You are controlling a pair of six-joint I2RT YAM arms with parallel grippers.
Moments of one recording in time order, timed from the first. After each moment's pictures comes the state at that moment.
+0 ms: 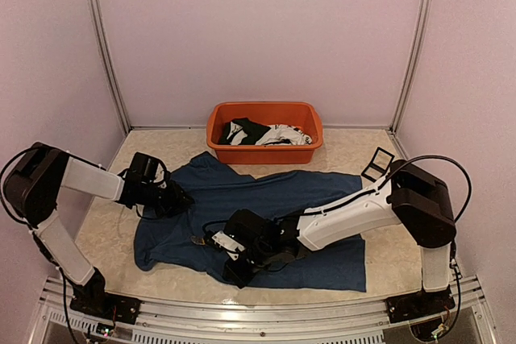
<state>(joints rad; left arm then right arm) -0.32 1.66 0.68 0.08 0.39 -0.83 1.28 2.07 1.28 -0.13 -0.22 0.36</state>
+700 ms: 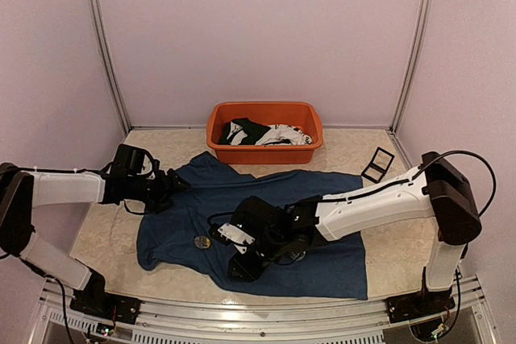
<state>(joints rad) -0.31 1.46 0.66 0.00 0.38 -0.86 1.29 1.95 1.28 -0.30 -0.23 0.34</state>
